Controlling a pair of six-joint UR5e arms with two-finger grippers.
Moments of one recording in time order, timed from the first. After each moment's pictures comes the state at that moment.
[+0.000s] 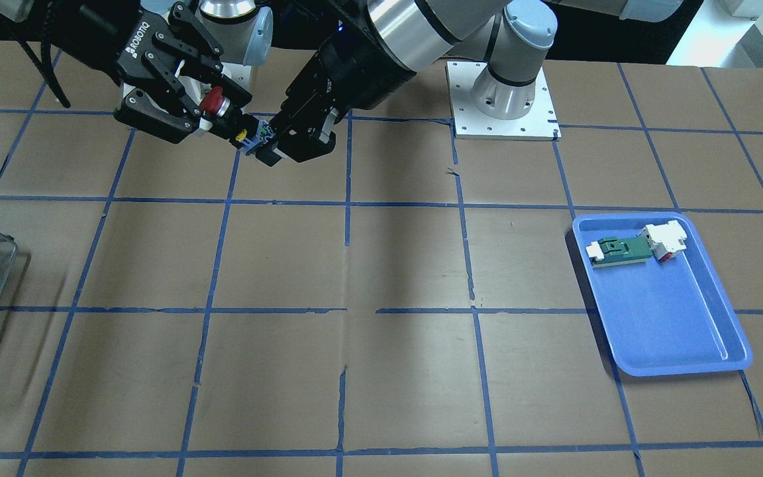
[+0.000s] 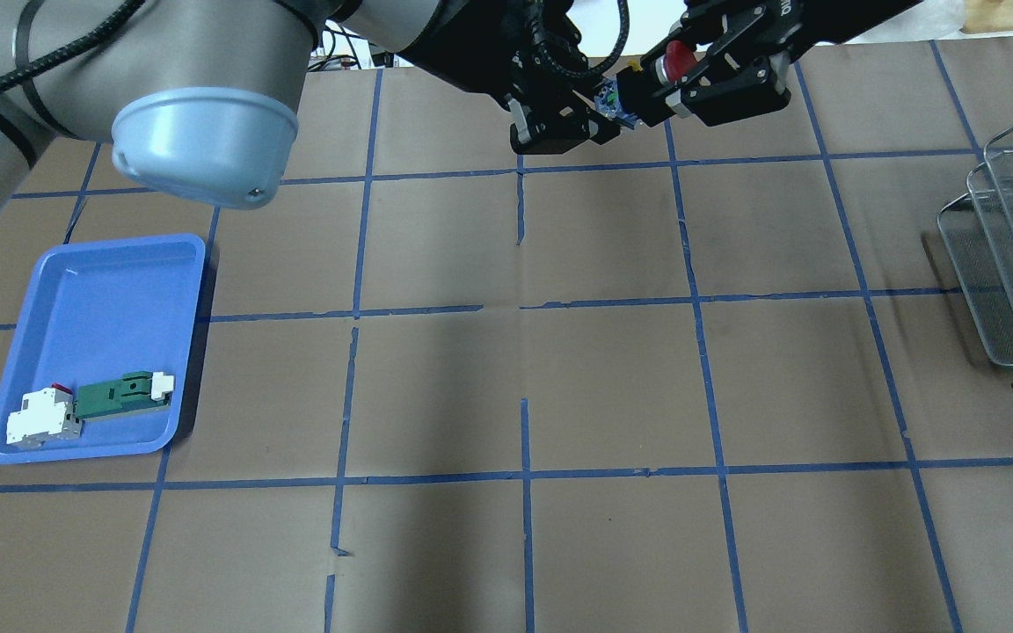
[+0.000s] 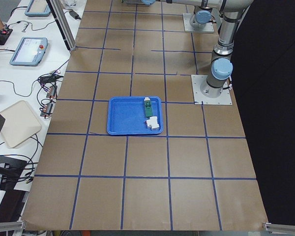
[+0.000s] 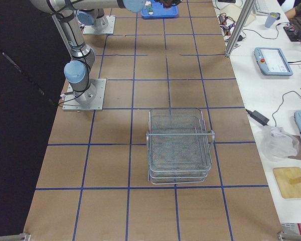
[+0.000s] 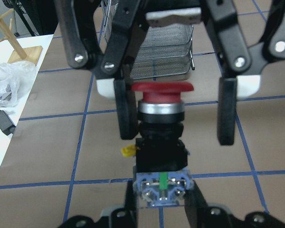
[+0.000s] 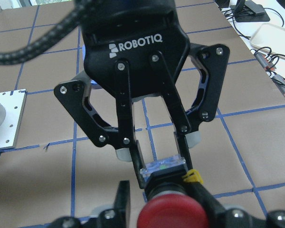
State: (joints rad) left arm -1.82 -1.72 -1.48 -1.17 0.85 1.24; right arm 1.44 -1.60 1.48 -1.43 -0.77 -1.55
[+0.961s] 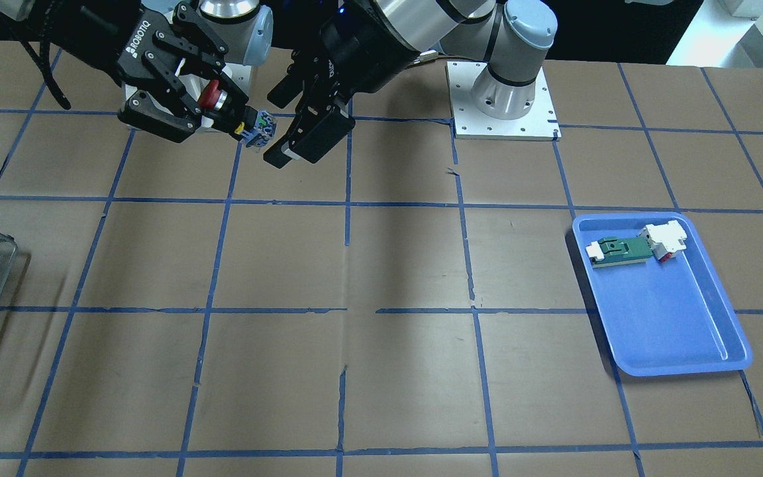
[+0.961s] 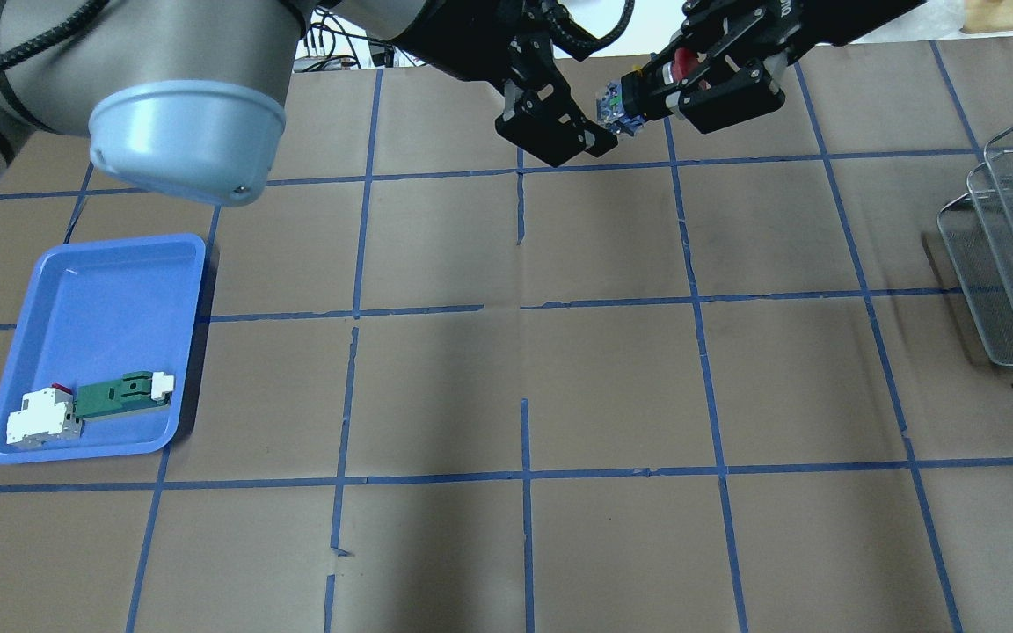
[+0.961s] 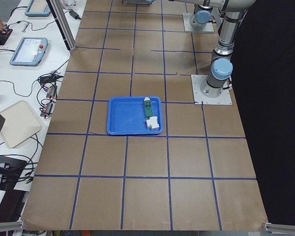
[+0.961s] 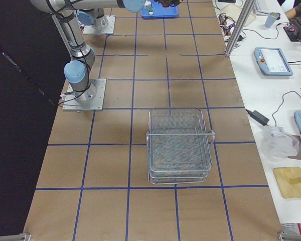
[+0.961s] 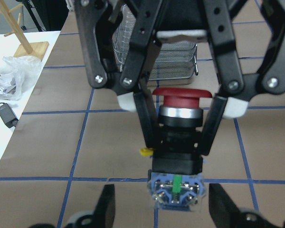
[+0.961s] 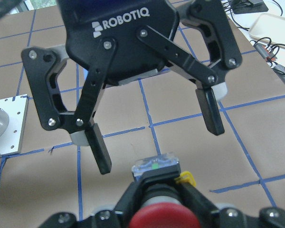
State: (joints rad) left arm -1.82 -1.70 -1.46 -1.18 0.87 1.14; right arm 1.44 -1.60 1.48 -1.42 -0.78 -1.49
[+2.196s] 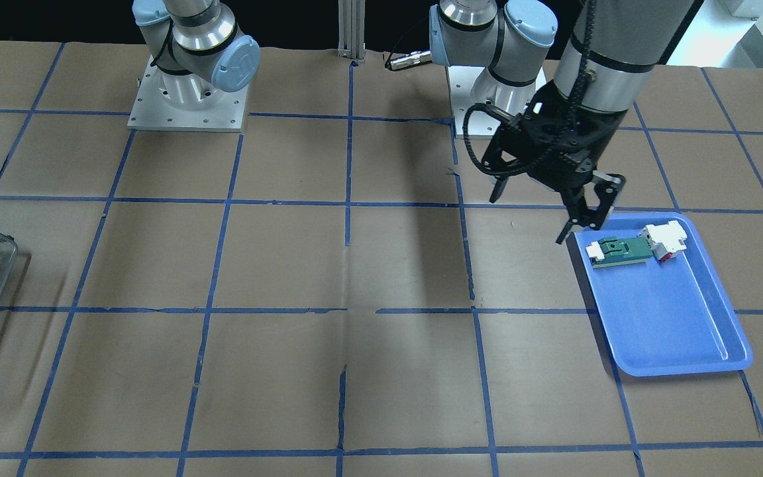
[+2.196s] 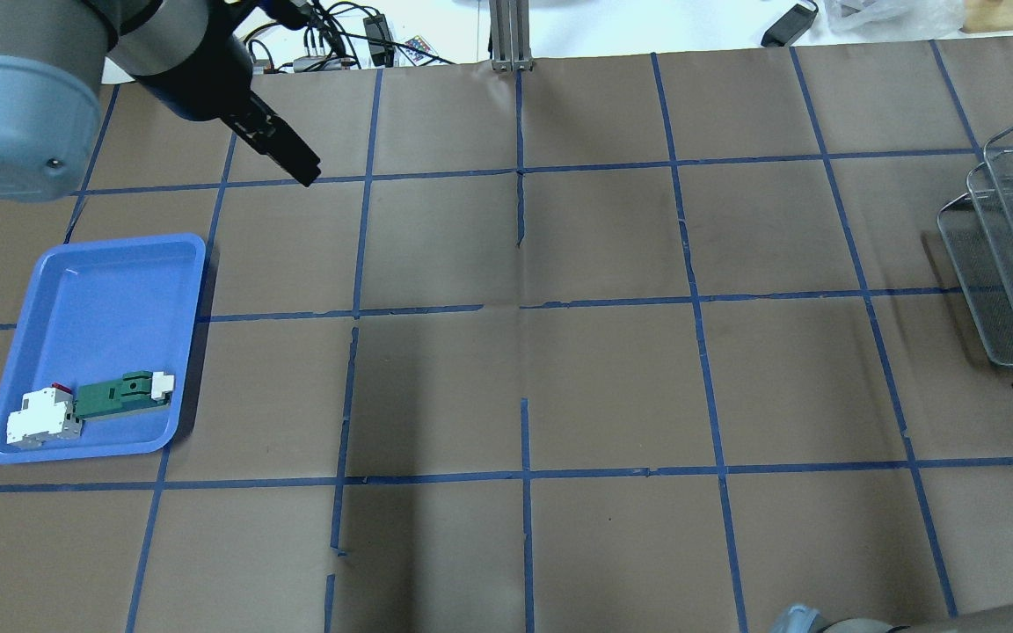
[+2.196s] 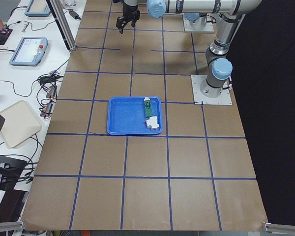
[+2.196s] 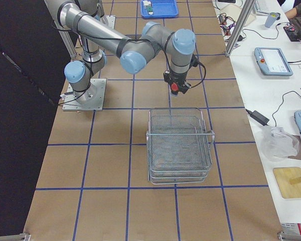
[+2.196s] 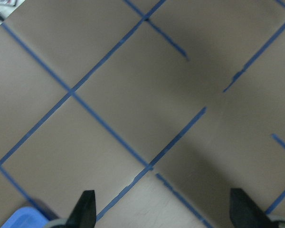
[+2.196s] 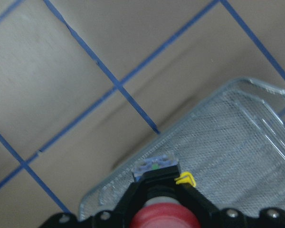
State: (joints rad) left arm -1.55 -1.62 -1.57 -1.30 1.55 0.72; right arm 0.91 -1.34 1.47 -1.70 -1.53 -1.54
